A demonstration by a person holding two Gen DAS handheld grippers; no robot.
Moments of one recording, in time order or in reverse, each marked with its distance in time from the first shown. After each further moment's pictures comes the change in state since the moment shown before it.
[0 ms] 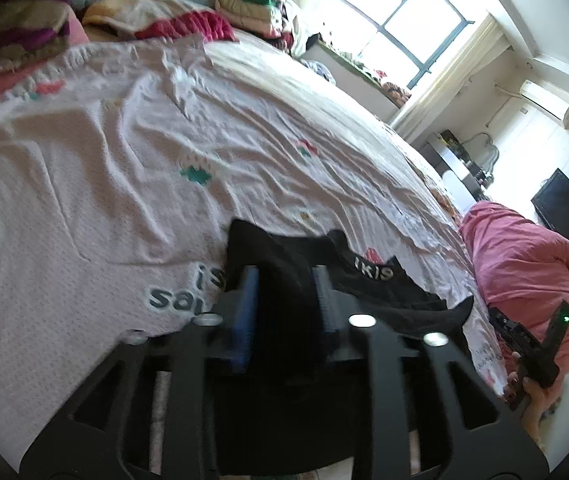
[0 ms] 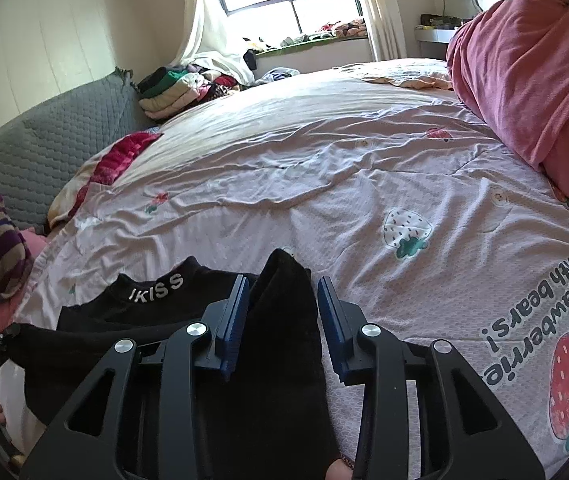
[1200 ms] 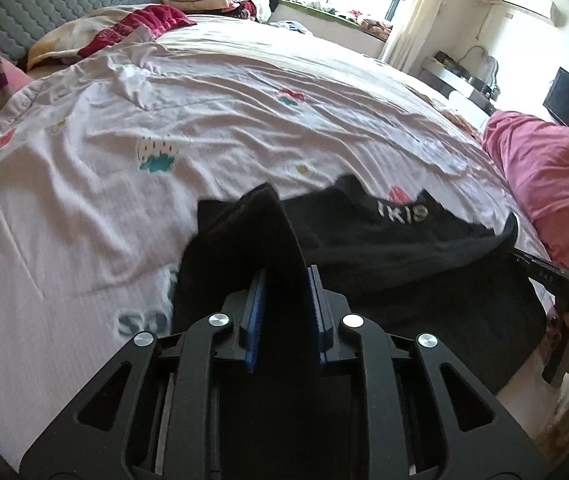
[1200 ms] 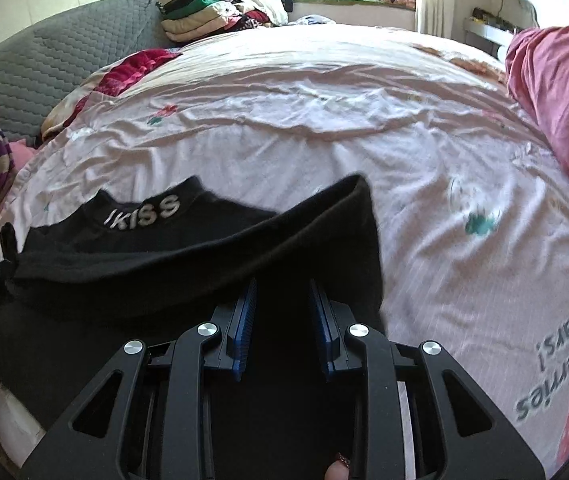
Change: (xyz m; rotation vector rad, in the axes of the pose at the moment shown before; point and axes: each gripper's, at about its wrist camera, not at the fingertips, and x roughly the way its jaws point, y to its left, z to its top) left arm 0.067 -0.027 -0.007 0.280 0.147 0.090; right arm 0.080 0.038 -0.019 -0.223 0.208 -0.047
